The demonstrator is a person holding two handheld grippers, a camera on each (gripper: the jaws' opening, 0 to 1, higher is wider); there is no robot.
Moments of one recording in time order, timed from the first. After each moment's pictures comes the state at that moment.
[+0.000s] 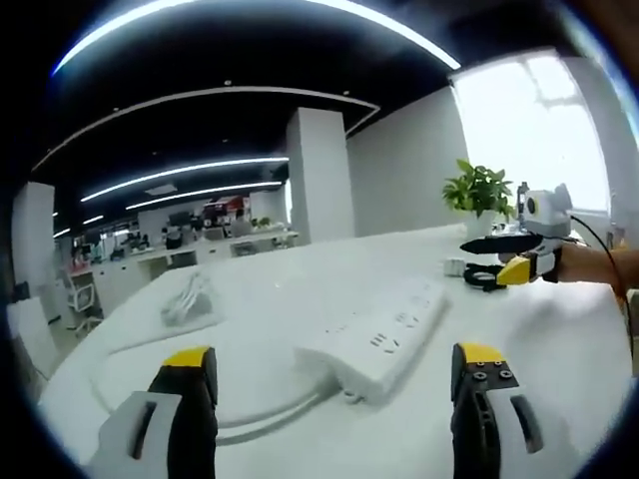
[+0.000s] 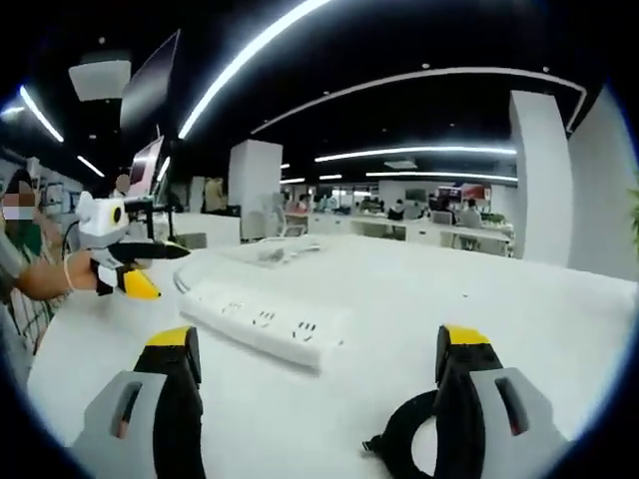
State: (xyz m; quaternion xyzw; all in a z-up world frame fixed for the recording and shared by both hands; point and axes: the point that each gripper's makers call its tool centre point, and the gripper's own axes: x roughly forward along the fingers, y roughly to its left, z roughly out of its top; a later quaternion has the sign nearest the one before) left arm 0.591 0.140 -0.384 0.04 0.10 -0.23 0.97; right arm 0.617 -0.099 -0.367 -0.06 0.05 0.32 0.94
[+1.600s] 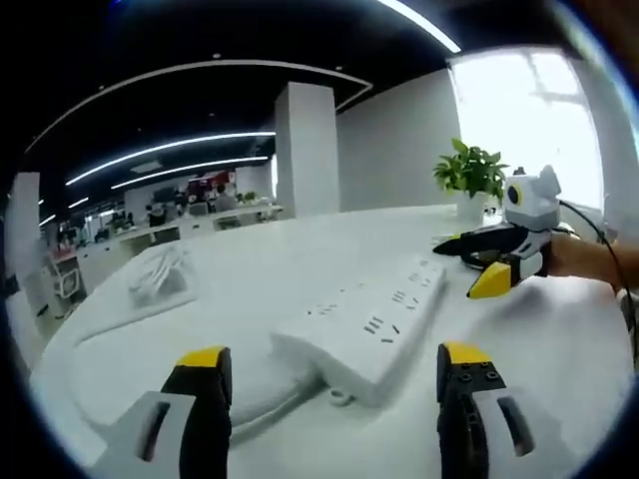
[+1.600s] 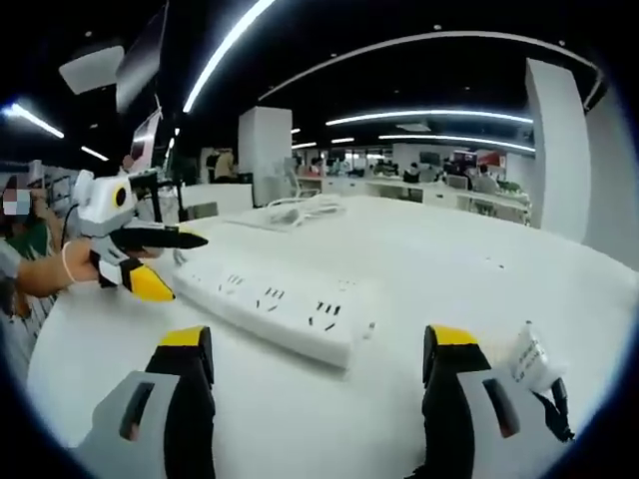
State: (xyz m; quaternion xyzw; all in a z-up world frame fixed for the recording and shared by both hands) left arm 0.606 0.119 -0.413 0.04 0.16 -0.26 0.95; right arm 0.636 -0.061 -0.405 -0.07 0.13 0.35 0.92
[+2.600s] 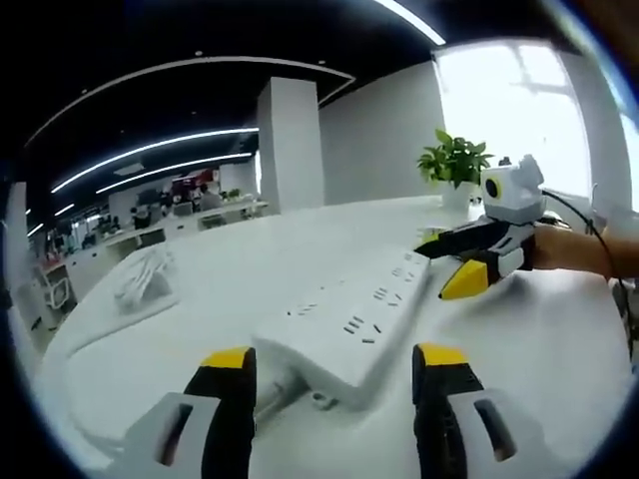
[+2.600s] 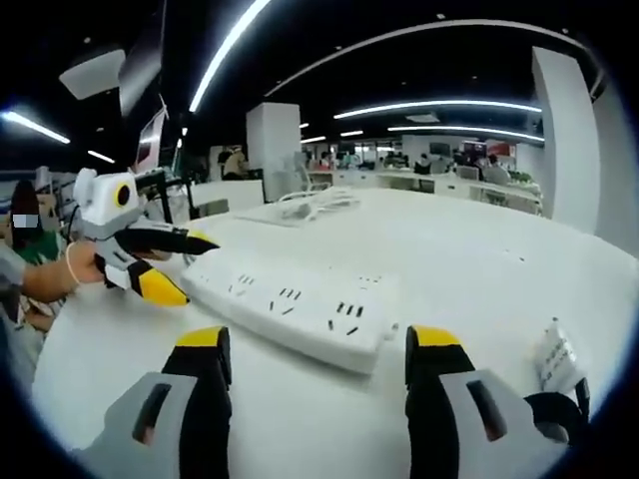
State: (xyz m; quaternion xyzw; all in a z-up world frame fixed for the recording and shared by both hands) left arm 0.601 0.106 -0.415 0.06 0.17 -0.29 0.94; right arm 0.636 -0.044 -0.412 -0.06 0.15 0.38 0.91
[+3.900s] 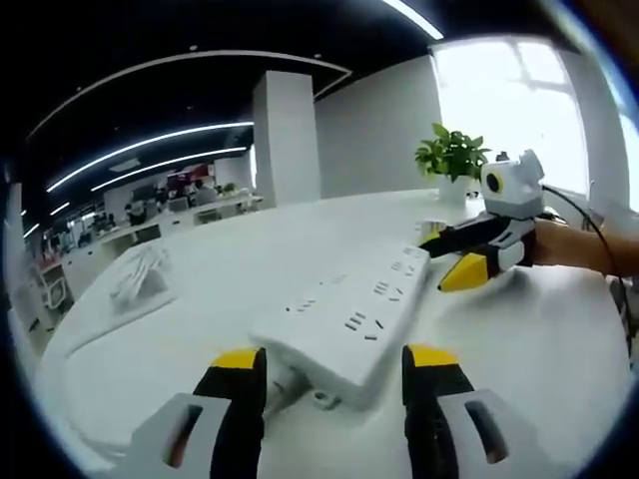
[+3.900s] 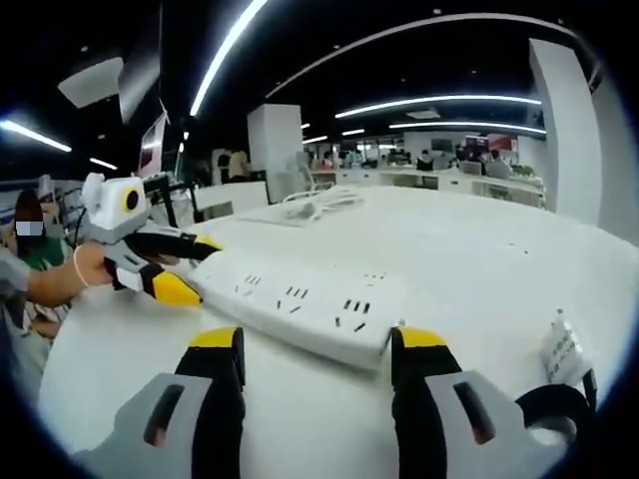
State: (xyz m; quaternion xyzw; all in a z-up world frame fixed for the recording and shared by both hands) left arm 0.604 0.106 -0.420 0.06 0.18 -0.30 0.93; right arm 0.631 -0.042 -0.413 -0.04 0.15 0.38 0.91
